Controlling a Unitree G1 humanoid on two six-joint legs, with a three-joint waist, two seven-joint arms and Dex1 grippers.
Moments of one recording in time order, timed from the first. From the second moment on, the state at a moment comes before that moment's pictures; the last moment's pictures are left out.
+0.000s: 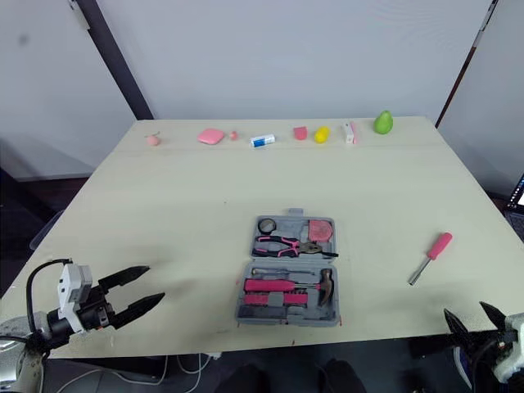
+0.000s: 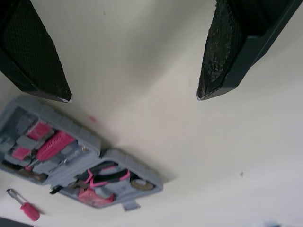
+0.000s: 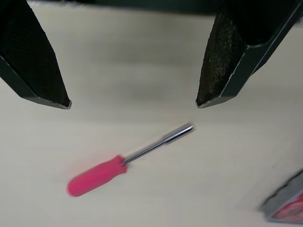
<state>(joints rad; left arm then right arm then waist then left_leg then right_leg) 0.09 0.74 0.38 0.30 -0.53 -0.09 -1.32 0.43 -0.43 -0.54 -0.03 0.47 -0.02 0.70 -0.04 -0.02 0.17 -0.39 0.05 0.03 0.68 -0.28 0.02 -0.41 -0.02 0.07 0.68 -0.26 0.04</state>
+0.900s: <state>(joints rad) -0.21 0.80 0.18 -0.22 -0.65 0.20 -1.39 -0.17 -0.27 -0.38 0.11 0.28 0.45 -0.04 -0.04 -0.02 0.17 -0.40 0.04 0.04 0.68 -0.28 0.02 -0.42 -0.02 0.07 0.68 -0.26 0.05</state>
